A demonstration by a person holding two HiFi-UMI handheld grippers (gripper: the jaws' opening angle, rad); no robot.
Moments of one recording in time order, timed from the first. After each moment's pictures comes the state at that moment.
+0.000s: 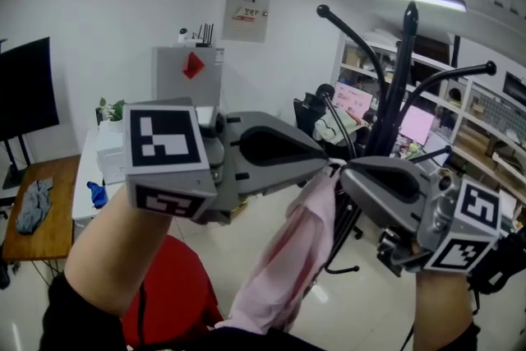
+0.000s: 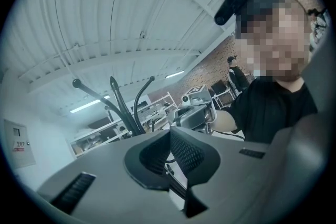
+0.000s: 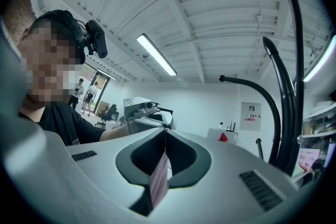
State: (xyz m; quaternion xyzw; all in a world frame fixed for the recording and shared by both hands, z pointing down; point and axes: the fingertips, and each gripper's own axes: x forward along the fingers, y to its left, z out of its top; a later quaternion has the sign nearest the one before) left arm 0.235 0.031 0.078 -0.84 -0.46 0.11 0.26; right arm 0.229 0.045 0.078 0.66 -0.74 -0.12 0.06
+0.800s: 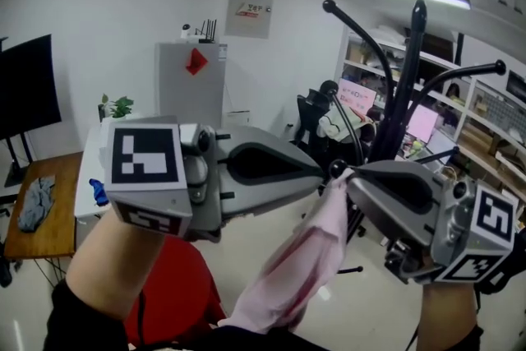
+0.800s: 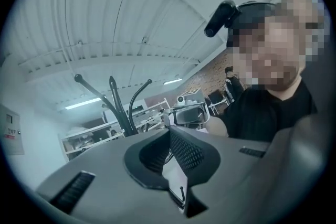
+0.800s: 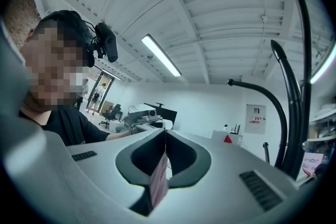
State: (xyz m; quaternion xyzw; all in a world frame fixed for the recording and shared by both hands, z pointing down) left arm 0.219 0.022 0.089 -0.84 -0.49 0.12 0.21; right arm 0.212 0.045 0.070 0.65 -0.74 -0.14 0.08
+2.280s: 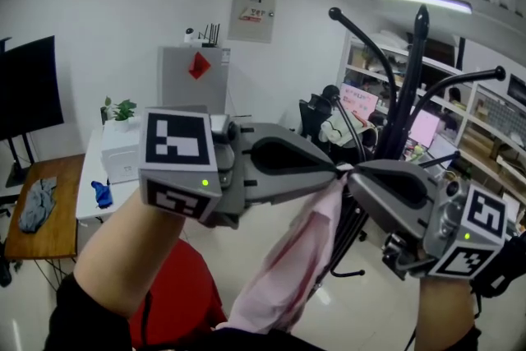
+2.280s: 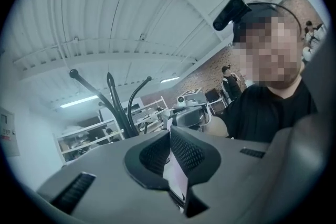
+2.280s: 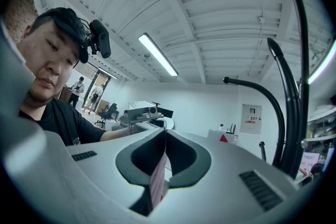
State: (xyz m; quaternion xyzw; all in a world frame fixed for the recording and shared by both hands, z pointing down) left arm 0.236 0.028 0.089 -0.82 -0.51 0.10 0.22; right arm 0.227 0.038 0.077 0.66 -0.73 -0.13 0.07
